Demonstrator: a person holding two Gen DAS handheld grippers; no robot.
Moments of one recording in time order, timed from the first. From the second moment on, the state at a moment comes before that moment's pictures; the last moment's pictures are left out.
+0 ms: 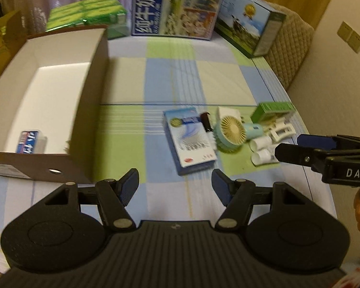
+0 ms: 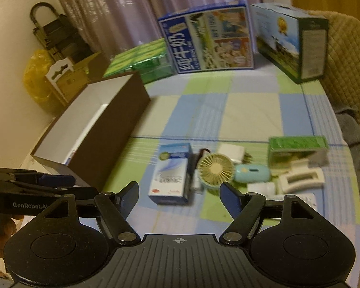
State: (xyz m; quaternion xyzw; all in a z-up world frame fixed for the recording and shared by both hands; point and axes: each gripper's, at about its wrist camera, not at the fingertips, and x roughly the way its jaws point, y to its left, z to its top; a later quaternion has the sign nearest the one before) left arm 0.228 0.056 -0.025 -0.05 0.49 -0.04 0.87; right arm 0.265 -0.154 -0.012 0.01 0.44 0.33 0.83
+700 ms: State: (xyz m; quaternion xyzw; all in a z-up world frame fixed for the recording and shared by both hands) left arm 0.271 0.019 -0.077 -0.04 0.52 -0.05 0.85; right arm 0.291 -0.226 -0.038 0.04 0.49 0.23 0.84
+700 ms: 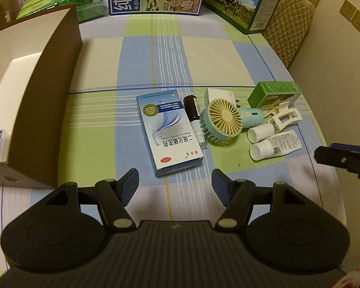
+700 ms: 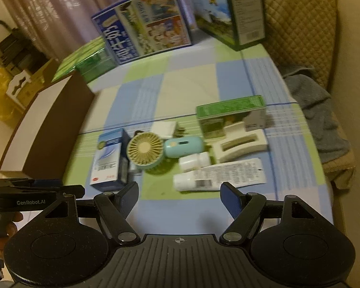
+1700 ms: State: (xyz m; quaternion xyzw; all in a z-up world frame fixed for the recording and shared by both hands) left arm 0.371 0.009 -0.140 -0.02 0.54 0.00 0.84; right arm 0.336 -0.280 -0.059 0.05 0.48 0.14 0.86
